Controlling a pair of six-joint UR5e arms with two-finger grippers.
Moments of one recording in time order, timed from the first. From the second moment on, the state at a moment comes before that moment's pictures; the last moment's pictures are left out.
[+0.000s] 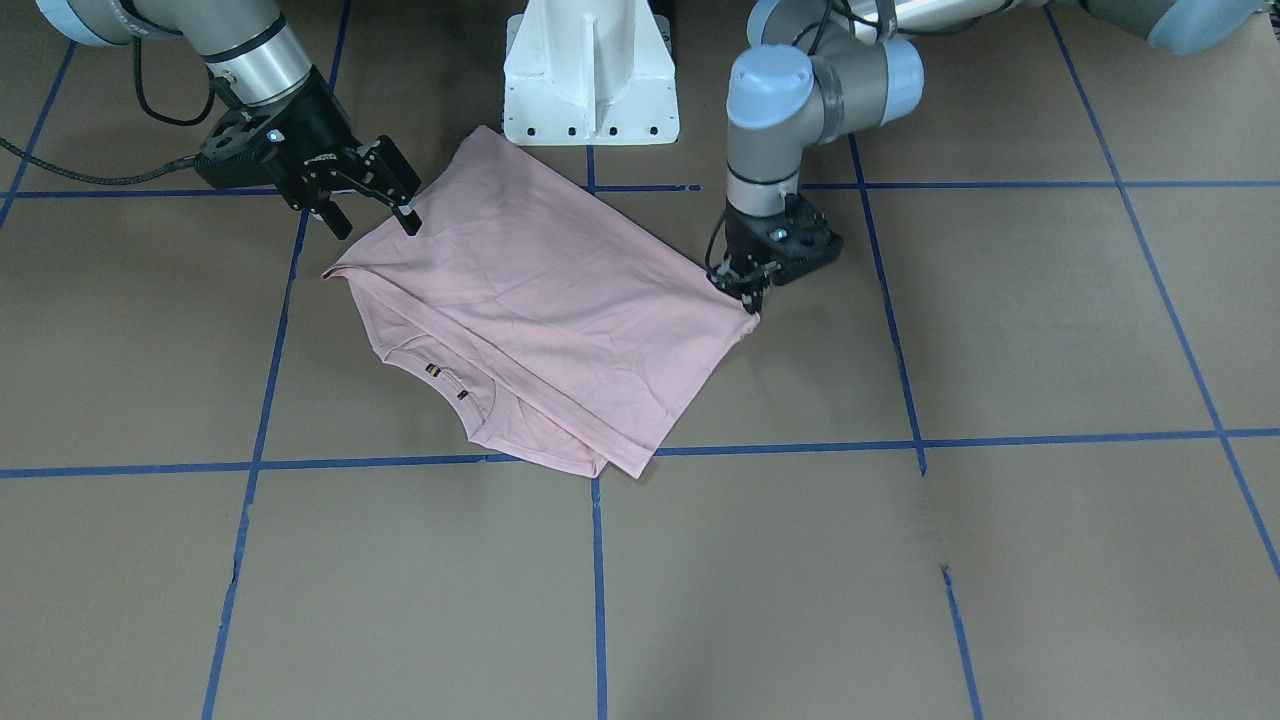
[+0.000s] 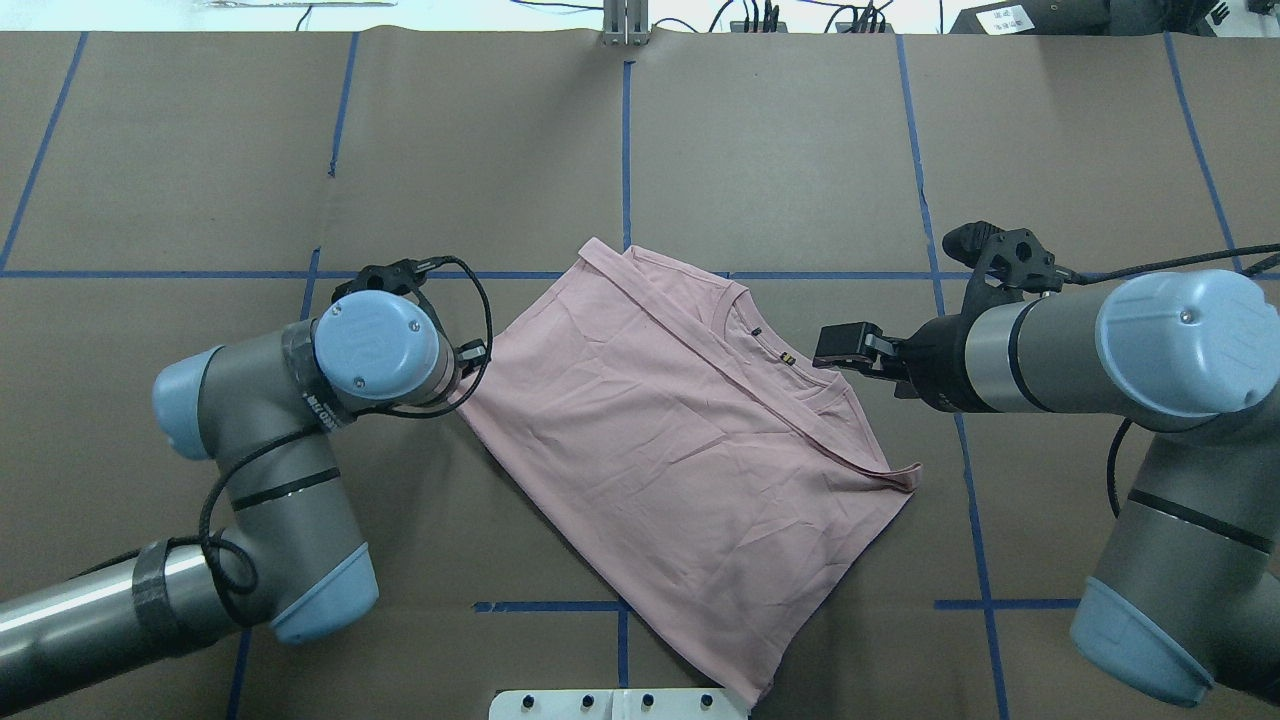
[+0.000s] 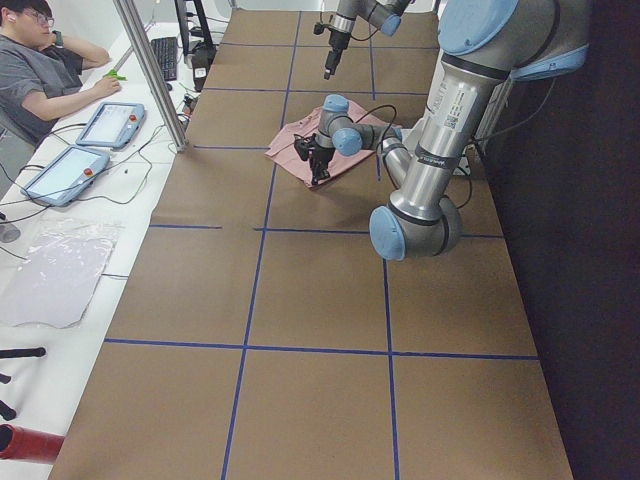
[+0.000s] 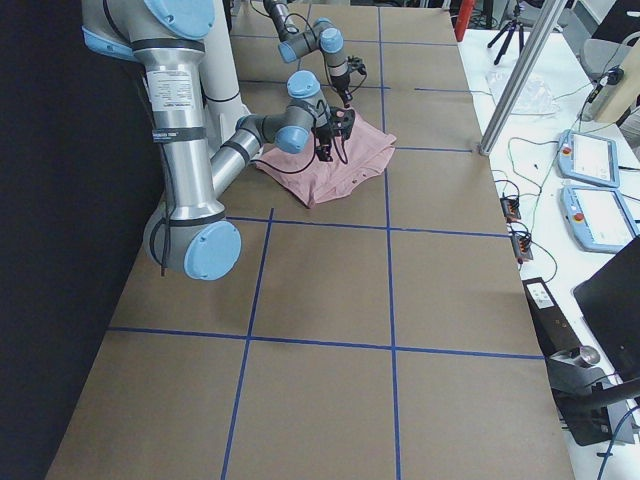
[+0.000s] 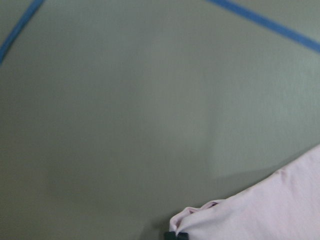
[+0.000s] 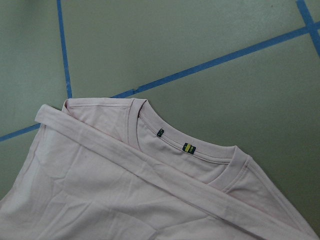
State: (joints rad) left arm -0.52 -2.10 -1.68 -1.64 -1.63 -1.64; right arm 0.58 -1.42 2.13 -1.20 1.80 1.52
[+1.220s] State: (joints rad) left arm -0.73 -2.43 -1.07 -2.13 -1.52 -1.35; right arm 0.58 -1.42 2.13 -1.21 1.79 1.53
